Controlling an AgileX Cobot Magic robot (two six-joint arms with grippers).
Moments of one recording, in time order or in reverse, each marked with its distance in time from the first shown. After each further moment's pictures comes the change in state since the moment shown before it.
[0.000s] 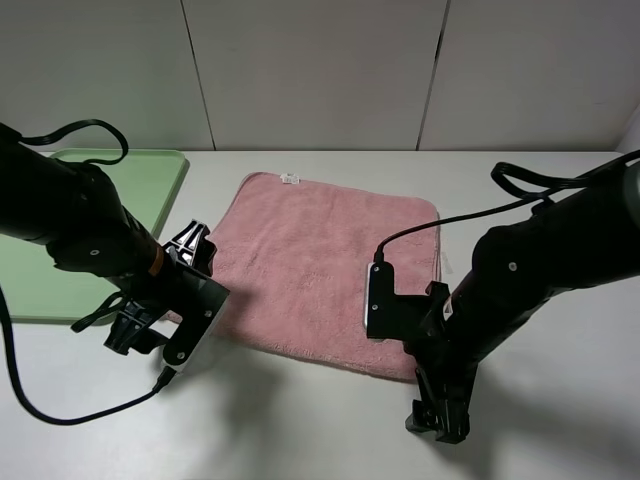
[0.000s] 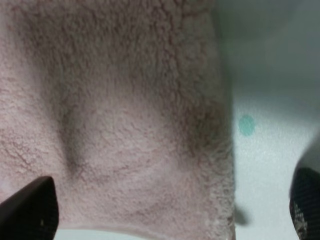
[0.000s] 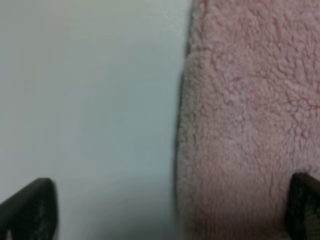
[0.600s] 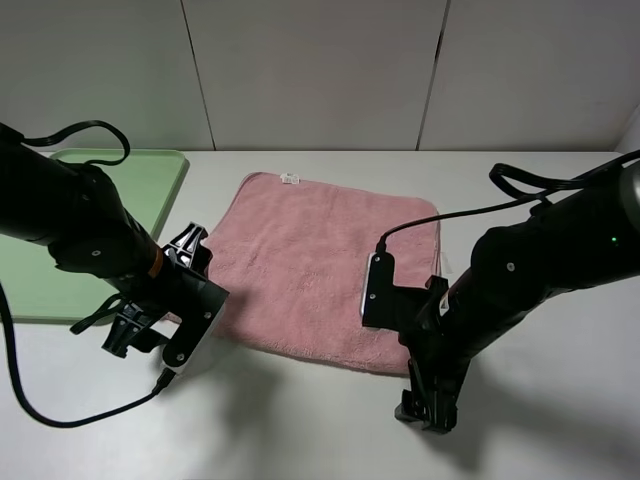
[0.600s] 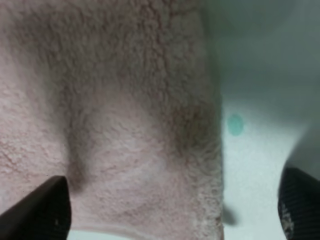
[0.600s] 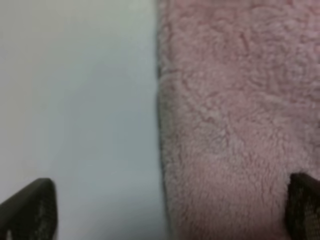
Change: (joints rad) left arm 0.000 0.004 0.000 -0.009 0.022 -0.002; right arm 0.000 0.005 0.000 0.012 -0.057 0.041
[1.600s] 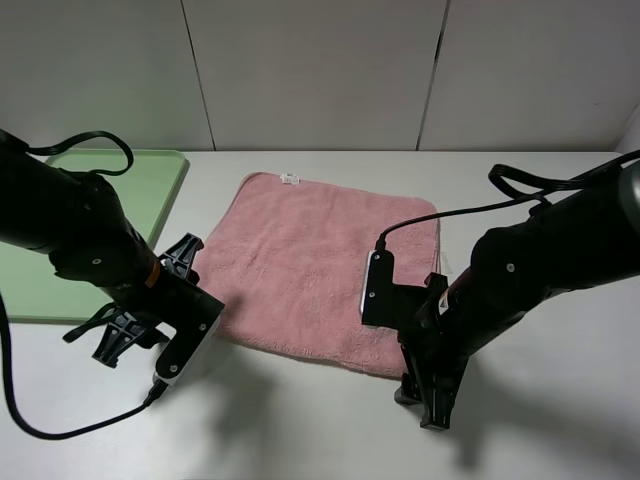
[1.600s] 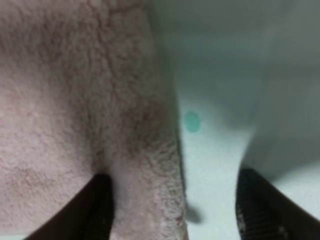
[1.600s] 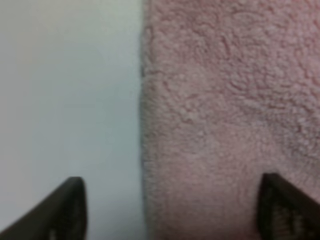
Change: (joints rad) left arm -0.005 0.025 0.023 0.001 0.052 0.000; right arm 0.000 0.001 0.000 -0.011 -0.021 0.003
